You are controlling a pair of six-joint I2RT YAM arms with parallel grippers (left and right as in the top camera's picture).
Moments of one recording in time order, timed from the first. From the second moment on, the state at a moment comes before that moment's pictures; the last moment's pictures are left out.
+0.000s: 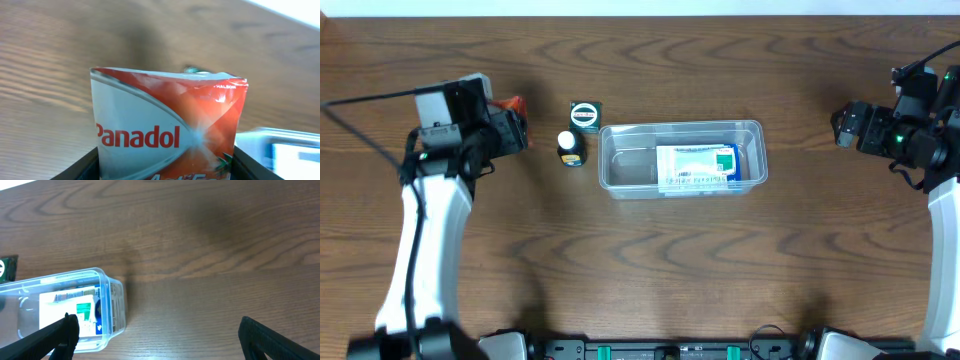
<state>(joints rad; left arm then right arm) 0.15 1.39 1.08 -0.53 0.27 -0.20 -0.28 1.38 1.35 -0.90 -0.29 0.02</state>
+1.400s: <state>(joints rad) -0.54 1.65 1.08 -0.38 0.08 -0.52 -0.28 1.38 1.35 -0.90 -0.29 0.01</state>
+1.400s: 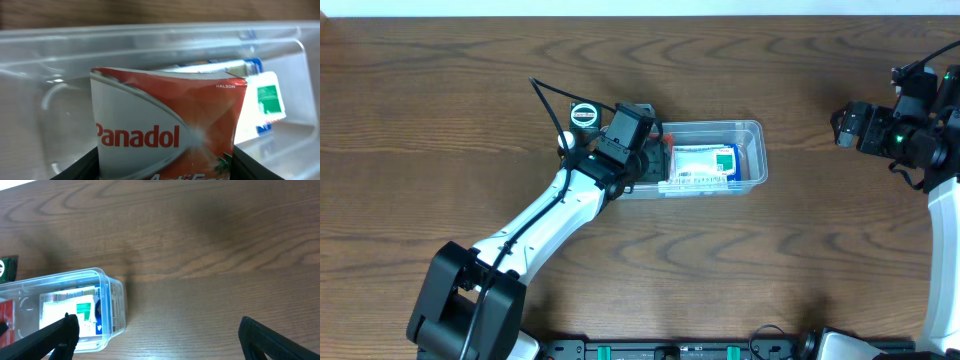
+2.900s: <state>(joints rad) -0.54 1.83 1.11 -0.31 -0.13 -0.57 -0.28 1.38 1.35 -0.90 -0.29 0.02</state>
